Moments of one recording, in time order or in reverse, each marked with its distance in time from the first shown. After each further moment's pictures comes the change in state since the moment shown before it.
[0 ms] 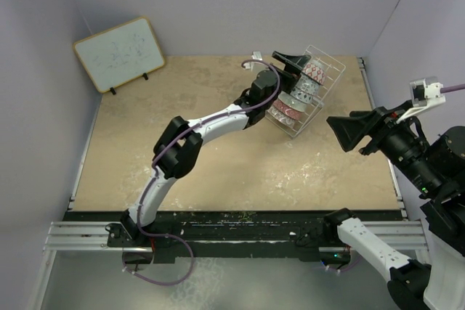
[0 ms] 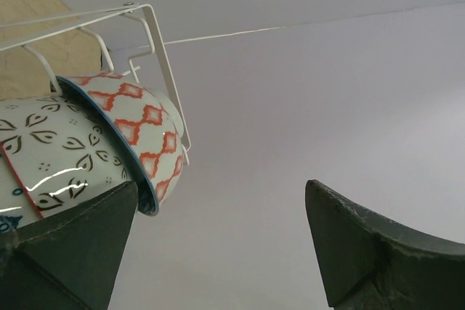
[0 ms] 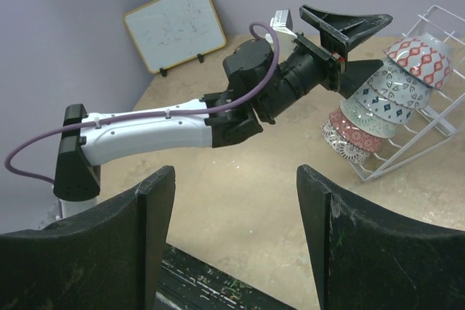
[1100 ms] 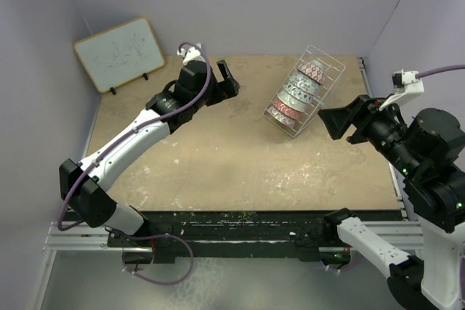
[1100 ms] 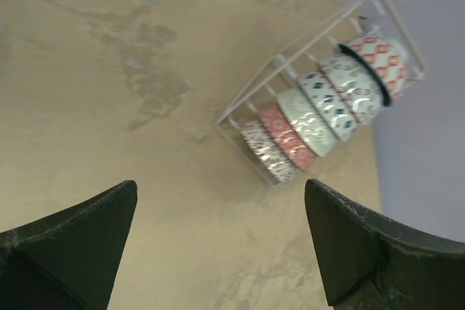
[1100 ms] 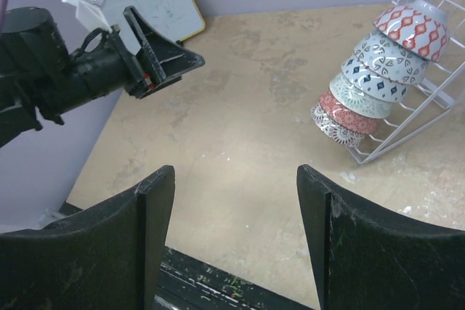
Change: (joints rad) left arm 0.178 -0.823 -0.480 -0.833 0.073 0.658; right arm 0.003 0.031 -0.078 0.030 0.057 0.037
